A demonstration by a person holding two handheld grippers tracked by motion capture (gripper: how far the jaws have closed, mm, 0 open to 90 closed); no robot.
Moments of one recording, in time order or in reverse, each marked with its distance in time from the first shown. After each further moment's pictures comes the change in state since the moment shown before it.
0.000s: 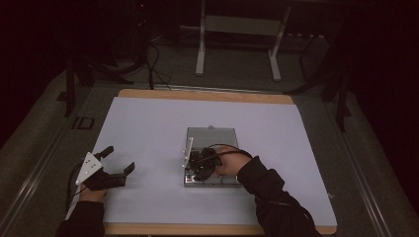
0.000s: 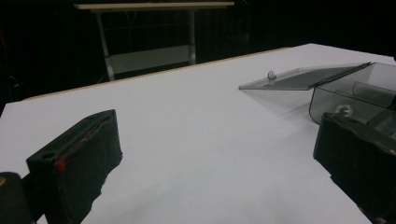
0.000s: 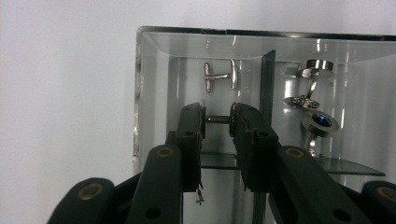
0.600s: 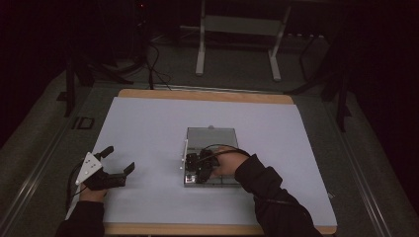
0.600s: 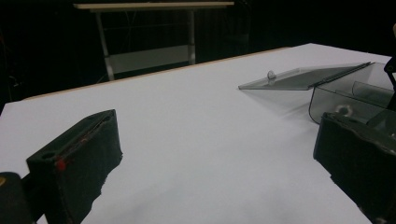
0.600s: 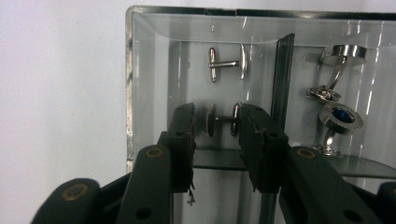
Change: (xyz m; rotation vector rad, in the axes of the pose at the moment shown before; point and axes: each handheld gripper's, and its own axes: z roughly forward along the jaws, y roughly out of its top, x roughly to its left) left arm 0.000 0.000 0.000 0.000 0.000 -0.002; right arm -0.001 0.006 0.007 0.098 0.030 0.012
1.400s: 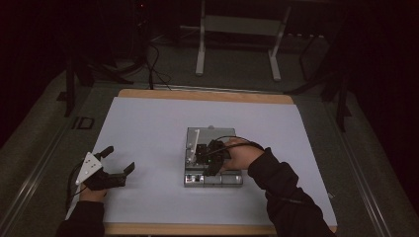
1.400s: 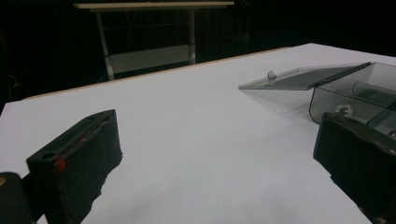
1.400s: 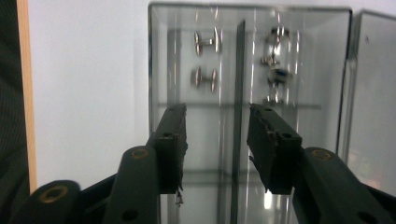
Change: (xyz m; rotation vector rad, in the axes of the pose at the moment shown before) left arm 0.000 0.000 0.000 0.002 0.003 0.003; right arm 0.009 -0.020 -0.056 -0.046 -0.085 0.010
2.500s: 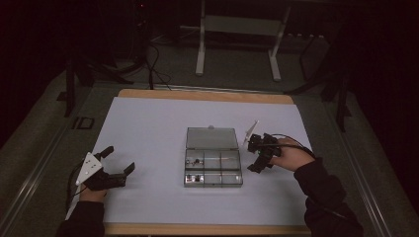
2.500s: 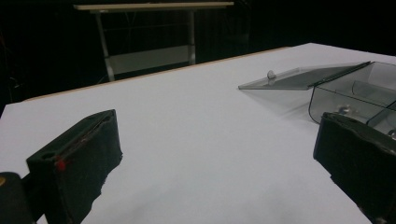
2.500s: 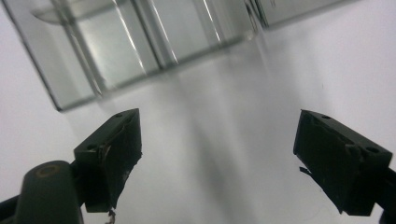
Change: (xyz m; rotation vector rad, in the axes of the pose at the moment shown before) left arm -0.001 0.000 0.000 -0.004 -0.001 0.002; right arm -0.021 -0.143 -0.020 0.024 -0.142 0.369
